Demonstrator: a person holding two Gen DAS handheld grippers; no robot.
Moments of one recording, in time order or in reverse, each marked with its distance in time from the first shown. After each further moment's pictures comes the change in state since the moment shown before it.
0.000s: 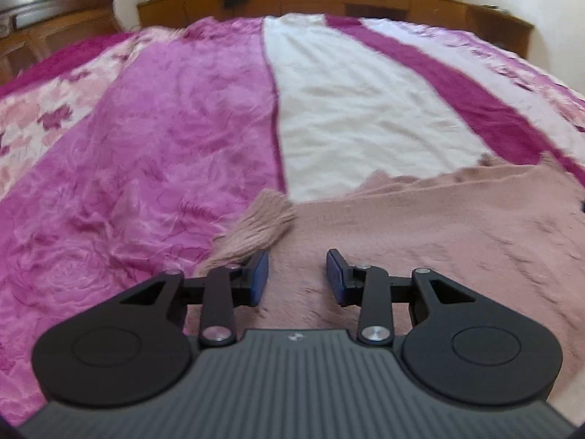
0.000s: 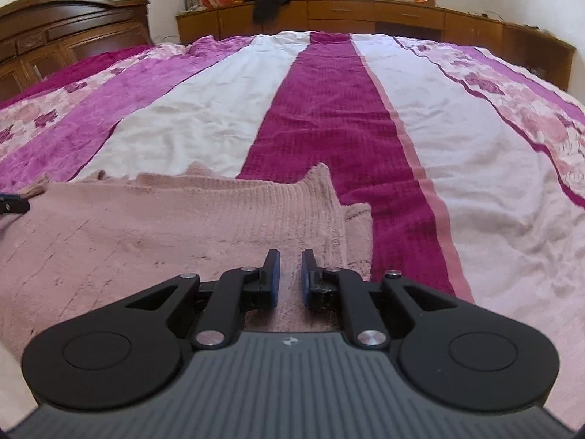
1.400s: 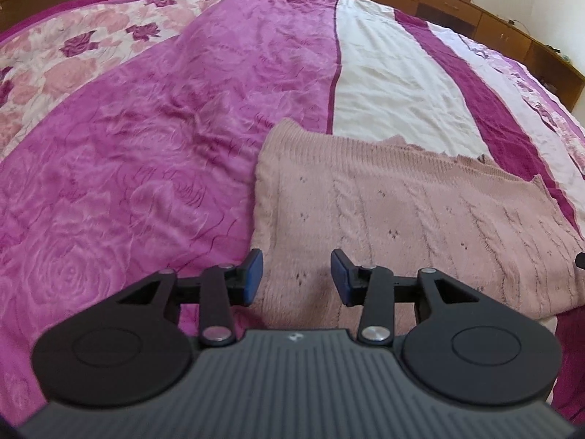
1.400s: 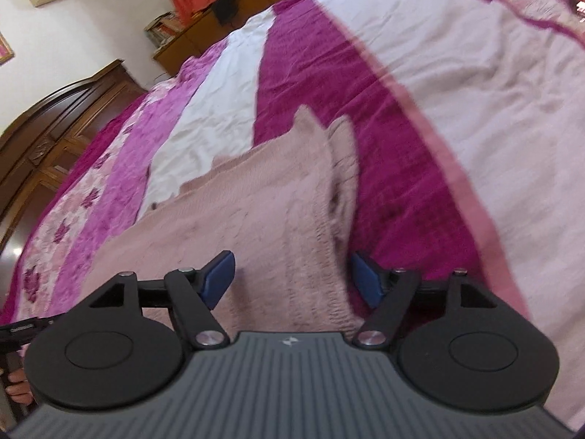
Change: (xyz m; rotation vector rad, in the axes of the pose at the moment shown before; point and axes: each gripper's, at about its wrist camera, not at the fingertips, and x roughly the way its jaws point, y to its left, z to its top) left arm -0.111 0.008 -0.050 -0.272 0.103 0.078; right arm -0.049 -0.048 -0.041 0.447 0.113 0.244
